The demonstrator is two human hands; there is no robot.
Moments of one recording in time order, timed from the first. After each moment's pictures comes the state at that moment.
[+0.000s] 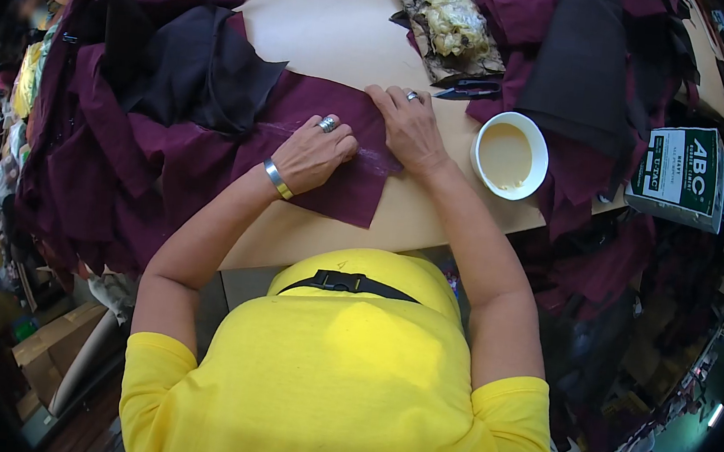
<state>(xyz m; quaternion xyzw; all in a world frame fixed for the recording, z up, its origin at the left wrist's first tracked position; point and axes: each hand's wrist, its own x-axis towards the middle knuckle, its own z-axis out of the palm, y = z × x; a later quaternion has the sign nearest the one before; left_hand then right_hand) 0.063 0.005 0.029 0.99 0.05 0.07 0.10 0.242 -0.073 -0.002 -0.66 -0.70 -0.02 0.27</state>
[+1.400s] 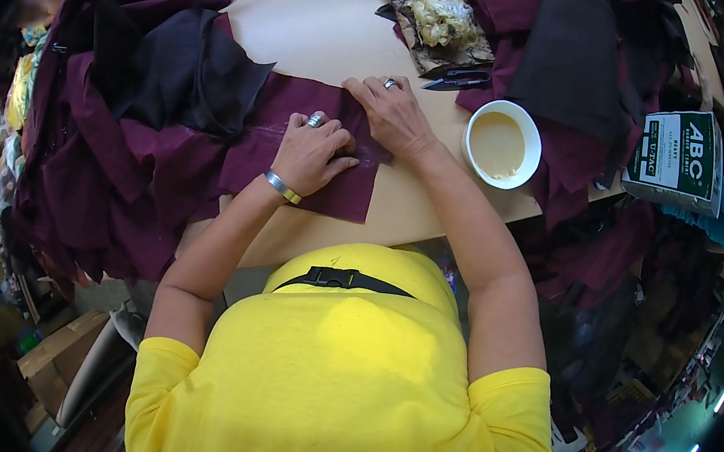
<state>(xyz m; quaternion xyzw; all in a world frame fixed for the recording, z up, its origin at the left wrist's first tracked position) 0.069 -0.014 0.031 0.96 0.18 0.09 0.18 0.245 -0.064 -0.001 -0.62 -0.73 0.00 0.28</state>
